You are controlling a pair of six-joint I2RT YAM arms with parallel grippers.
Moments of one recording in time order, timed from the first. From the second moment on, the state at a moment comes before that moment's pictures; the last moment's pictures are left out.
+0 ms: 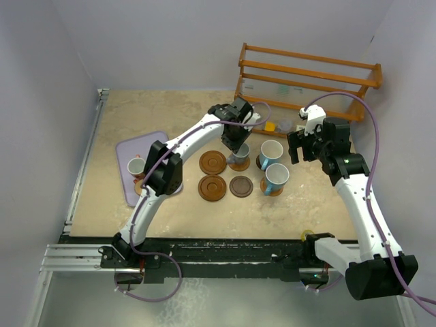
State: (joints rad) left arm -0.71 2.40 2.27 -0.98 0.09 0.02; right arm 0.10 1.05 1.05 -0.63 -0.07 -0.21
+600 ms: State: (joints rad) left arm -0.71 2.37 2.25 -0.99 0.09 0.02; right arm 0.10 1.05 1.05 -0.63 -0.07 -0.21
